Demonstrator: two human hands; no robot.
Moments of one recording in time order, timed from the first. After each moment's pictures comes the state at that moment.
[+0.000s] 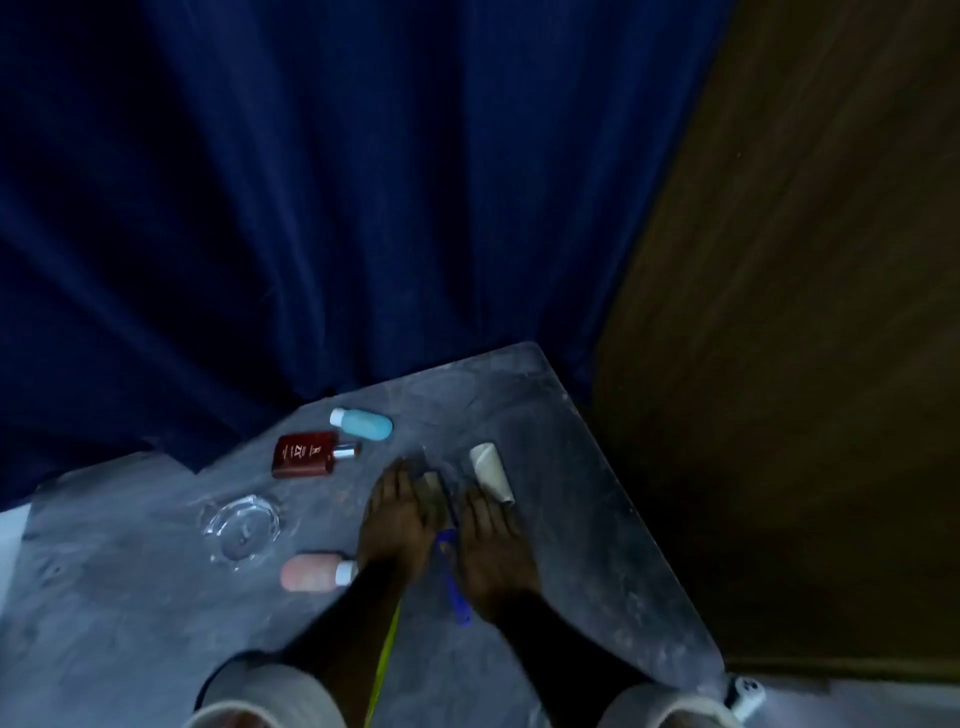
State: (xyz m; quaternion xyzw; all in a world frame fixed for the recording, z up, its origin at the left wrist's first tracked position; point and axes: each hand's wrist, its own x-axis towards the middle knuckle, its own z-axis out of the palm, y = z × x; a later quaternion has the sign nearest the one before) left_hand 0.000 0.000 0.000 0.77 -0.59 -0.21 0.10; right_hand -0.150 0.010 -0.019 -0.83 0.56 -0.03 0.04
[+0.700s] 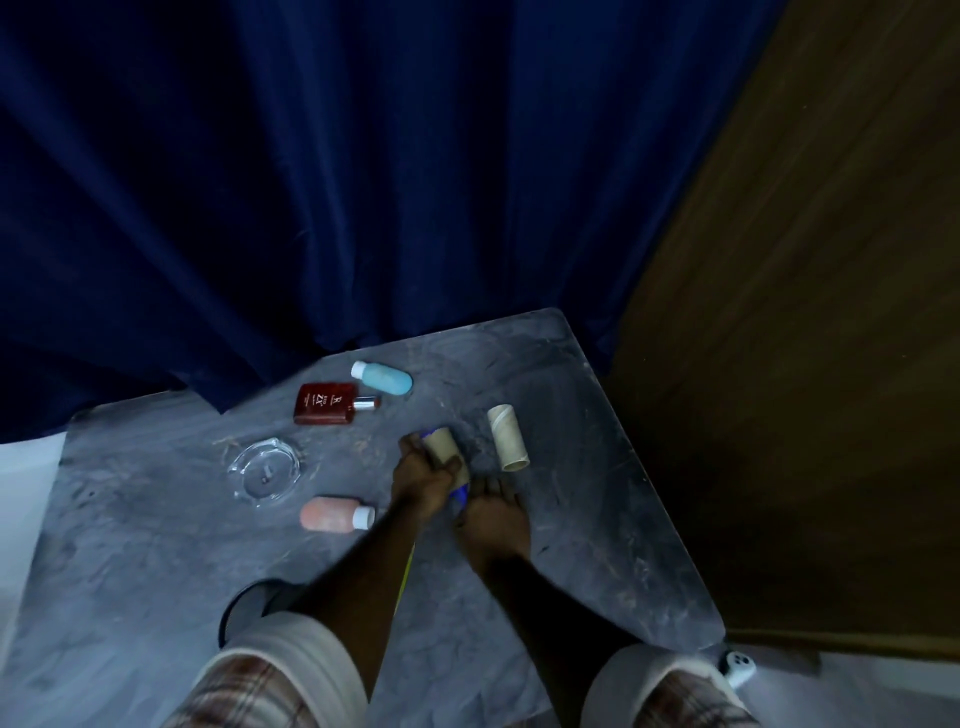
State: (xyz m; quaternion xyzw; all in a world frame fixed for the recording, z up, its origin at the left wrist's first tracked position) left_hand -0.006 -0.007 -0.023 0.81 -0.34 -0.40 0.28; right_hand -0.126 0.025 -0.017 -0.77 0.63 0.02 0.15
